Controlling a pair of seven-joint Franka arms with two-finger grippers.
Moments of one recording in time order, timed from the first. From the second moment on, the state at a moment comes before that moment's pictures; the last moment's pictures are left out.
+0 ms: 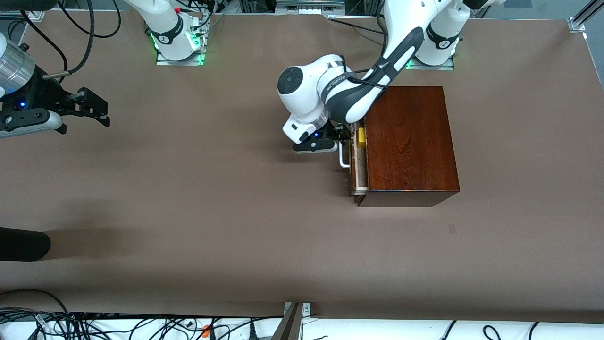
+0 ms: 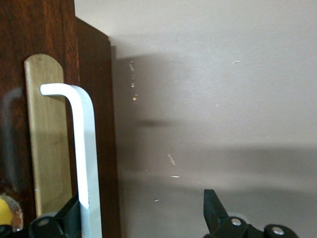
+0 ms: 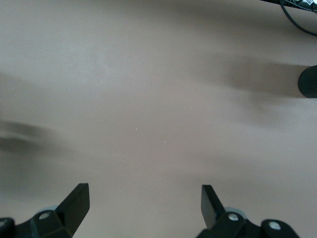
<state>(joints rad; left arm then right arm) -0.49 0.67 -0.43 -1.52 0.51 1.87 -1.06 0.21 0.07 -0.11 -1.51 0.02 1.63 -0.08</state>
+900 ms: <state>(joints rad) -0.58 0.77 -0.43 -1.35 0.51 1.87 -1.10 0.21 0.07 -0.11 -1.51 0.02 1.63 -0.08</state>
